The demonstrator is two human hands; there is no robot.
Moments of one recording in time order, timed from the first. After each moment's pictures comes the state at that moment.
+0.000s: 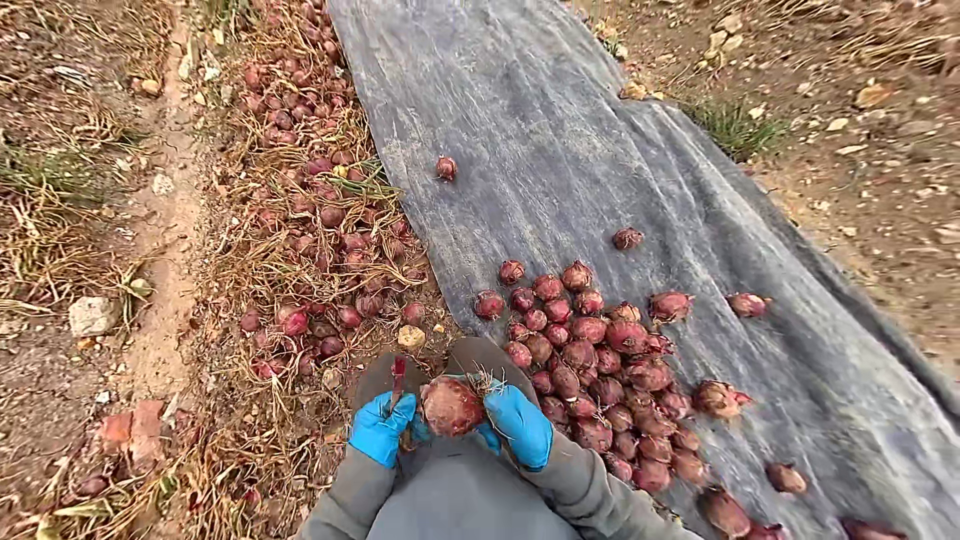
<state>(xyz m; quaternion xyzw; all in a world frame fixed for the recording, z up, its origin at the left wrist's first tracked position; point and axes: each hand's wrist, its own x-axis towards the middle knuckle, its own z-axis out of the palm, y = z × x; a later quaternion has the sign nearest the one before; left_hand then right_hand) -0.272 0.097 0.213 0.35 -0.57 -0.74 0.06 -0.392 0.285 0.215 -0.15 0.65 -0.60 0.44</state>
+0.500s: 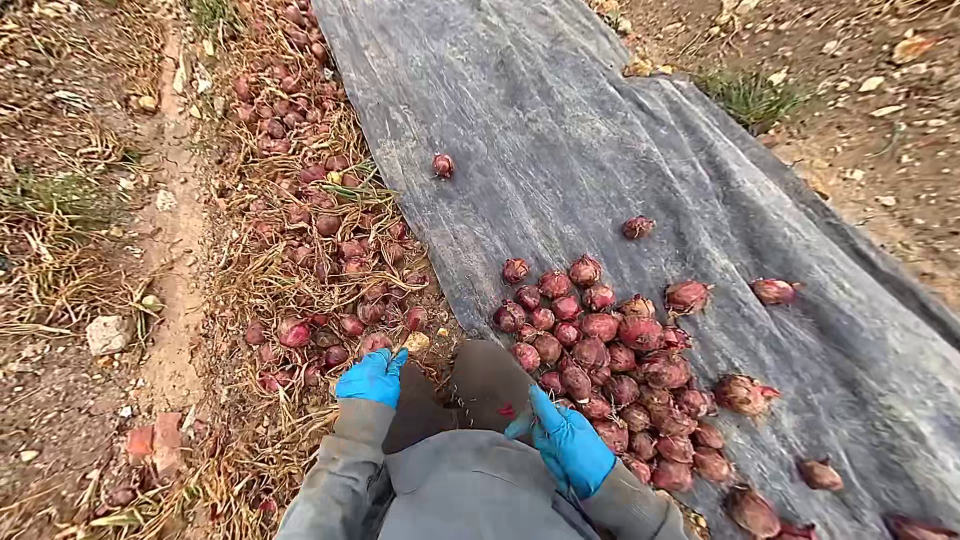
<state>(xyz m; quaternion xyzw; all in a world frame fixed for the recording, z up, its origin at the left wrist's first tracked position) -0.371 0.044 0.215 0.40 -0.87 -0.19 -0.24 -0.408 0.337 0.200 0.11 0.72 -0.51 0.46</state>
